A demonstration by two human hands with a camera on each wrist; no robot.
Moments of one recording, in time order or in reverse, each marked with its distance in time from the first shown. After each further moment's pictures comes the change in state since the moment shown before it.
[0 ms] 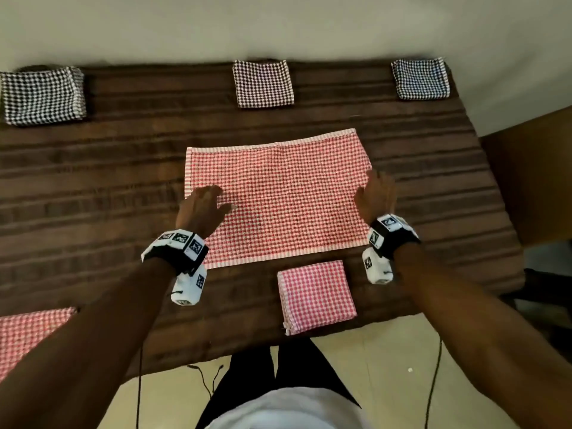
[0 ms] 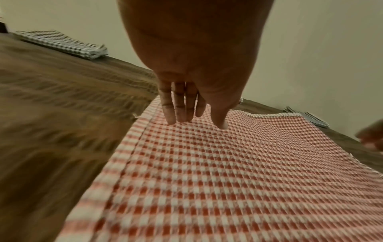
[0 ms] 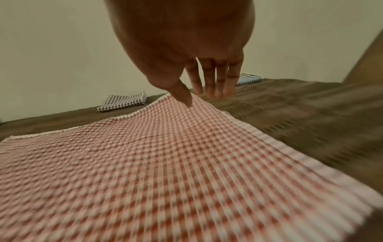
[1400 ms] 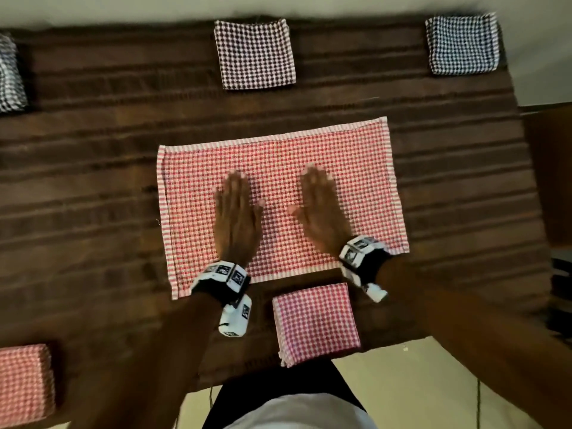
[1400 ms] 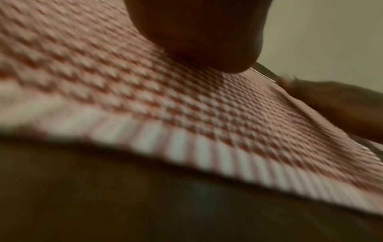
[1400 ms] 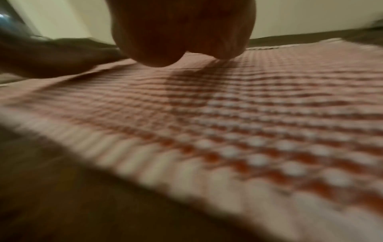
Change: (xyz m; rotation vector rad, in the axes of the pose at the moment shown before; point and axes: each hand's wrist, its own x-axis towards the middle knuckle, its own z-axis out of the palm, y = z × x) left_hand 0.033 0.063 0.087 -0.019 0.208 0.038; right_hand 0.004 -0.060 0.090 0.009 -0.305 -0.461
